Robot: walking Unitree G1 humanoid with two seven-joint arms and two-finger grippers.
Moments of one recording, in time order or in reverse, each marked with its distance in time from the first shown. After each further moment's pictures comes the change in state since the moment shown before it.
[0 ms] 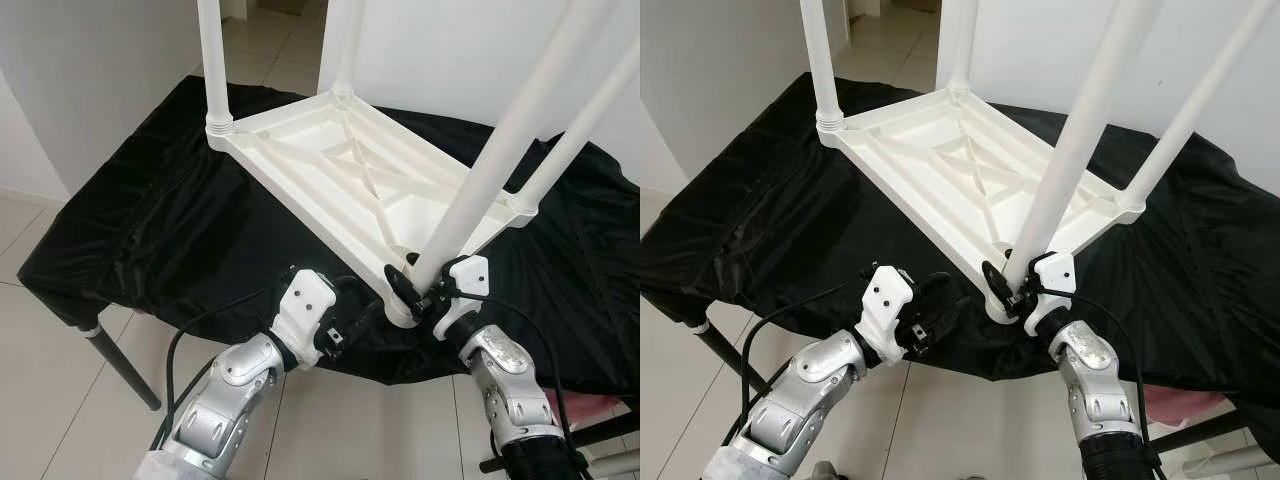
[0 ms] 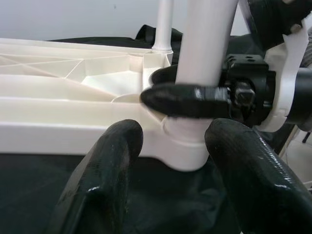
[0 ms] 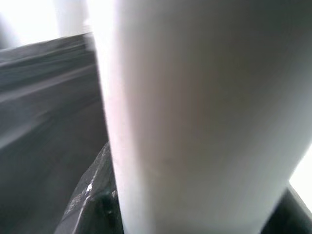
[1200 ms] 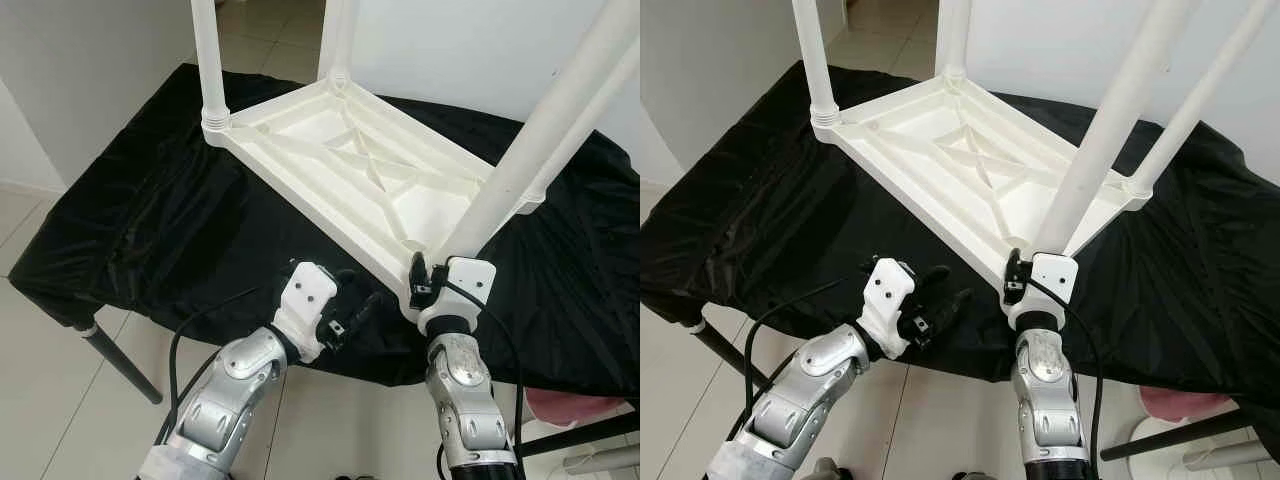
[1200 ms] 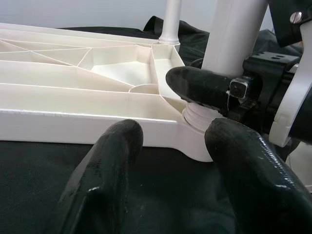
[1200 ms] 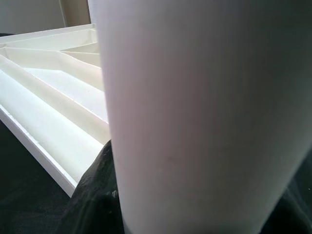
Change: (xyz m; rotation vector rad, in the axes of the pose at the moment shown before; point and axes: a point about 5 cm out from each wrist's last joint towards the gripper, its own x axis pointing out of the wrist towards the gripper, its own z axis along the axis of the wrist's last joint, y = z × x) left arm 0.004 0.003 0.003 -0.006 0.009 0.015; right arm -0.002 0.030 0.010 0.015 -0.007 -0.452
